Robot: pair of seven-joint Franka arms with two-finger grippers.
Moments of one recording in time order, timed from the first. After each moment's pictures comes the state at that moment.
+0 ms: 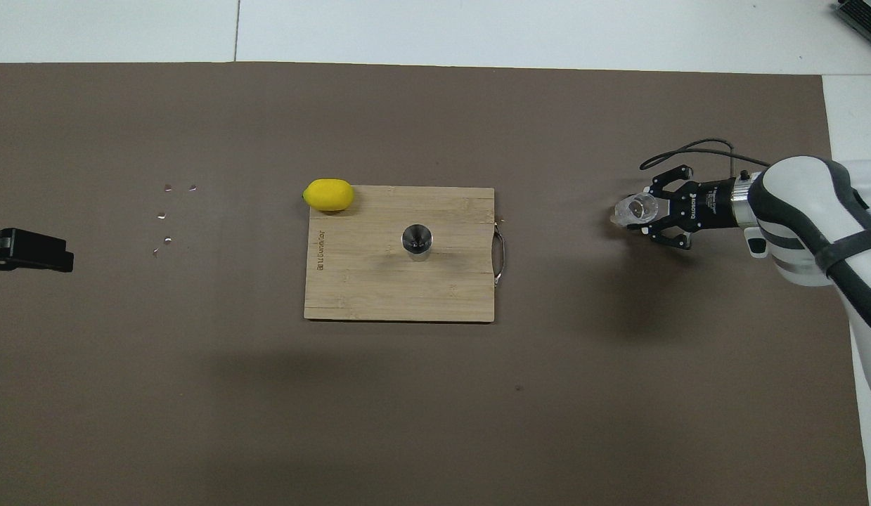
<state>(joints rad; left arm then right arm) 0.05 -0.13 -0.05 -1.72 -0.01 1.57 0.02 -0.23 0.49 0.12 -1.84 0.80 2.20 0.97</state>
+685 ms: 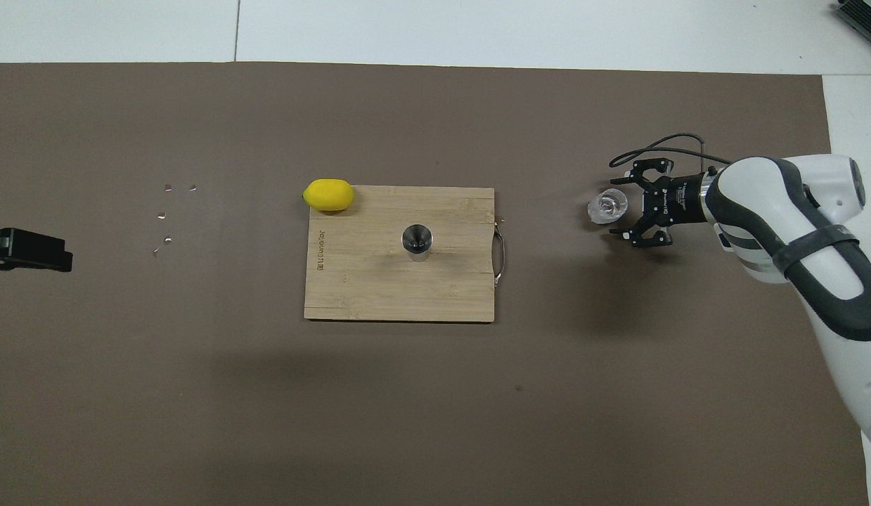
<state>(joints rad) 0.05 -0.13 -0.05 -1.72 -0.01 1.57 0.02 -0.17 0.48 0.11 -1.84 0.78 2.24 0.98</state>
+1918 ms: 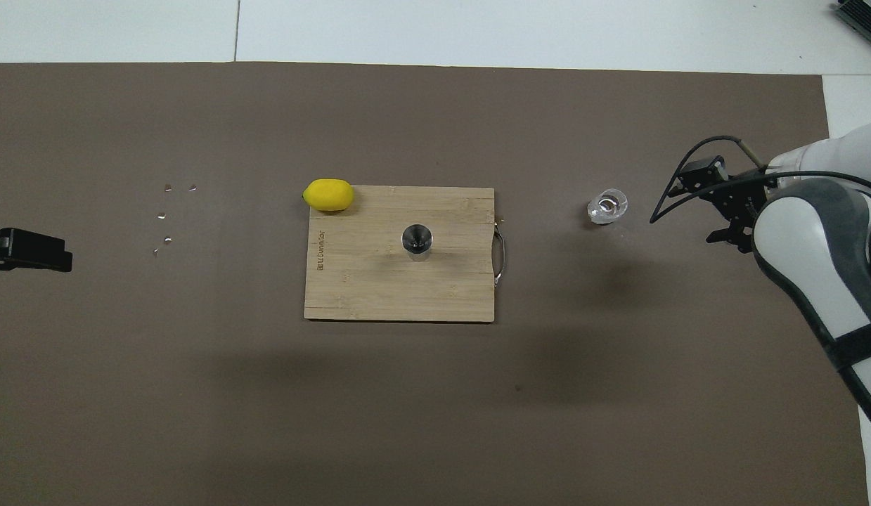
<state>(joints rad) 0.05 -0.13 -0.05 -1.72 -0.01 1.57 0.02 -0.17 0.17 0.11 -1.87 0.21 2.05 0.60</state>
